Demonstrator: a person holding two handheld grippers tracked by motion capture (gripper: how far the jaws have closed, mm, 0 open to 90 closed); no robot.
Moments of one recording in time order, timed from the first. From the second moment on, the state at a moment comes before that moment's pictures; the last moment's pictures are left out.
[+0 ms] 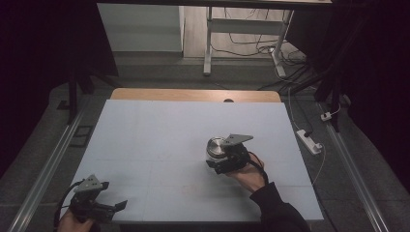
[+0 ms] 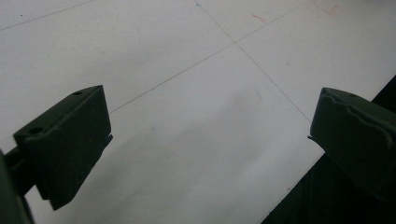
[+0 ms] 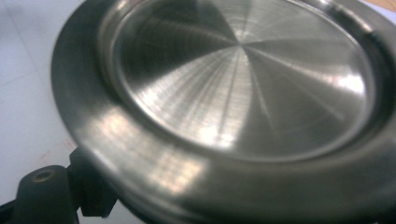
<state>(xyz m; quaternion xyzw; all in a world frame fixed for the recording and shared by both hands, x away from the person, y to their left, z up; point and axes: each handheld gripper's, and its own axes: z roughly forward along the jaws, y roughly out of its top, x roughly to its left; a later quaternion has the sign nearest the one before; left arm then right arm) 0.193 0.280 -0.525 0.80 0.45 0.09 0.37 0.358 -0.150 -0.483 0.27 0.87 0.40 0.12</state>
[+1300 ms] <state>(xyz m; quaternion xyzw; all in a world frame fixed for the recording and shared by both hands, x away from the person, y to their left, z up) 0.194 0.280 -0.526 0.80 0.45 0.08 0.37 0.315 -0.082 -0.466 0.18 0.88 0.43 0.08</state>
